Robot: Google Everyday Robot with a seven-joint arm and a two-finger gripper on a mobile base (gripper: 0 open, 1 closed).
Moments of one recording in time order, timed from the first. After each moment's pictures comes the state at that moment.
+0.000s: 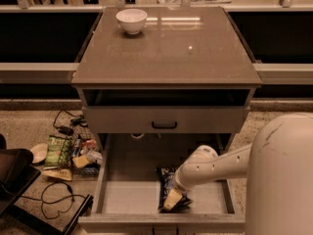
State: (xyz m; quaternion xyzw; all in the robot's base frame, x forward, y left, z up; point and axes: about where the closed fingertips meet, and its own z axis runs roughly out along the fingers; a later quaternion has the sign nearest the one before) arm 0.503 -0.084 0.388 -0.50 0.85 0.06 0.13
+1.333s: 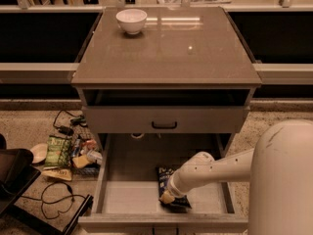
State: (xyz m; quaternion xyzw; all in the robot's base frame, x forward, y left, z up) arm 0.491 -0.057 0.364 -0.46 0.87 0.13 0.13
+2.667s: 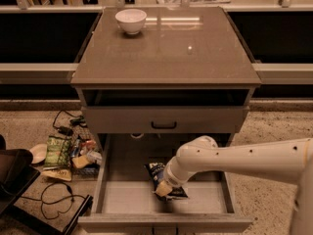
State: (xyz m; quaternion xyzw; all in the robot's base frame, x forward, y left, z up) arm 0.487 -0.028 0.457 -0.52 0.83 0.14 0.14
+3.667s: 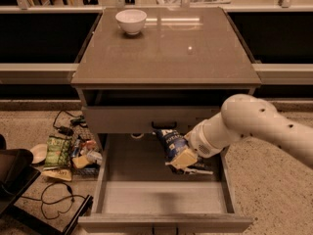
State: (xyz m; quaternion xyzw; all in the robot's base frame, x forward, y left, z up) arm 0.490 -0.076 0.660 -0.52 0.81 0.19 0.22
